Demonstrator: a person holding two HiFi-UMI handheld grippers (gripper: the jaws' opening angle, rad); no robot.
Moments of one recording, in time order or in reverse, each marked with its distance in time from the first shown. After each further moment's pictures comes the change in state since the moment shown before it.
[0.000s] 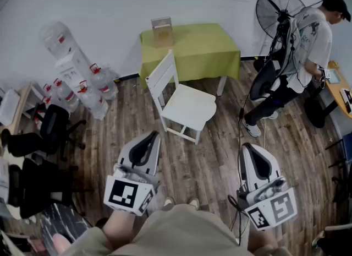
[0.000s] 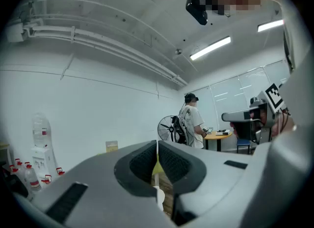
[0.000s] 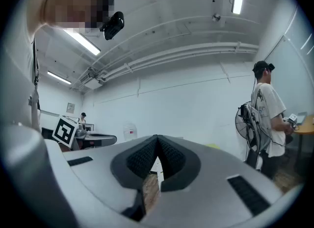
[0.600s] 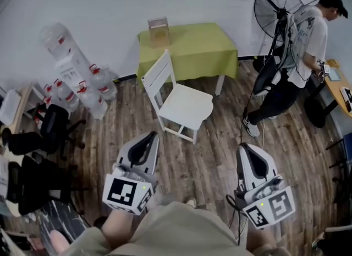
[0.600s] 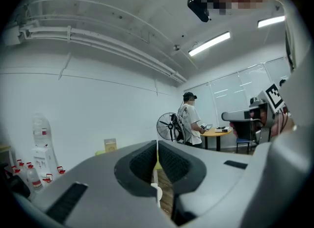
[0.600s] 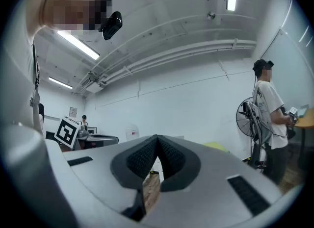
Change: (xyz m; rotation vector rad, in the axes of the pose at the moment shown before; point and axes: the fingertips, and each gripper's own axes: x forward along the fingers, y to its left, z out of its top) left arm 0.014 -0.041 -0.002 0.016 0.030 -0.007; right arm -0.026 -0.031 -0.007 0.039 -0.010 0.029
